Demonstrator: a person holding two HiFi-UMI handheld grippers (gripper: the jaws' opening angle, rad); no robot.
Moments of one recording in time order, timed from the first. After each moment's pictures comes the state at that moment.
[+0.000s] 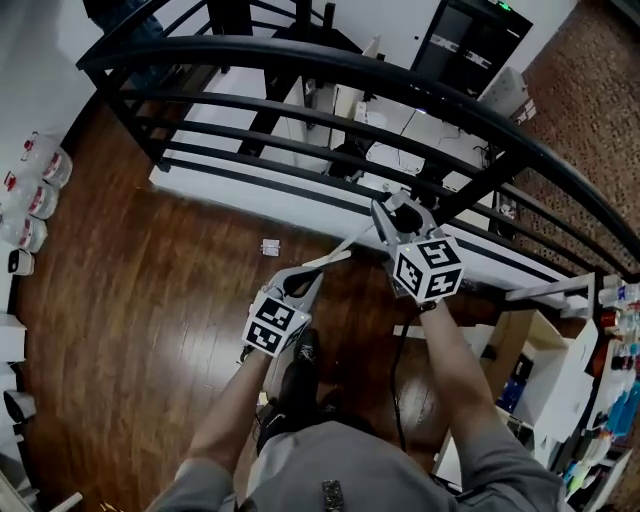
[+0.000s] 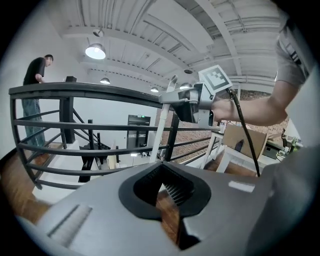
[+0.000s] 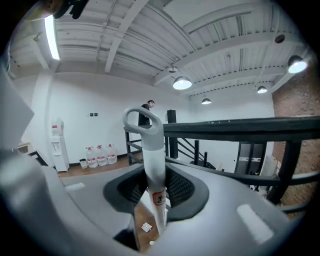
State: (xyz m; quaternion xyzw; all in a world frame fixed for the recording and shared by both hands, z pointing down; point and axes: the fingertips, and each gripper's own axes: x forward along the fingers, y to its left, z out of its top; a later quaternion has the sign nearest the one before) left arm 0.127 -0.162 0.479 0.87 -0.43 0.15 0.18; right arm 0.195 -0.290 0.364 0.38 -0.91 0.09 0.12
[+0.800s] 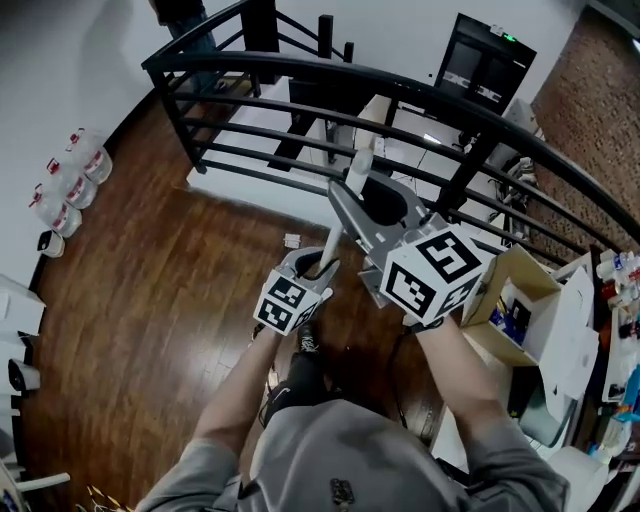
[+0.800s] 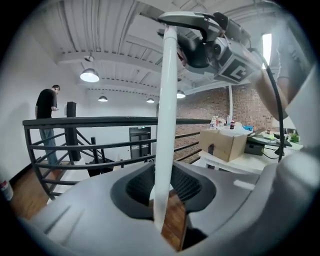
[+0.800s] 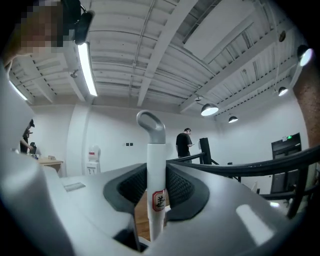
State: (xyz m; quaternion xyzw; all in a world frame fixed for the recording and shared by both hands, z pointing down) left arm 0.171 0.011 0.386 0.88 -0.45 0.14 0.09; right arm 0.155 0.015 0.129 0.23 -0.97 0.04 -0.03
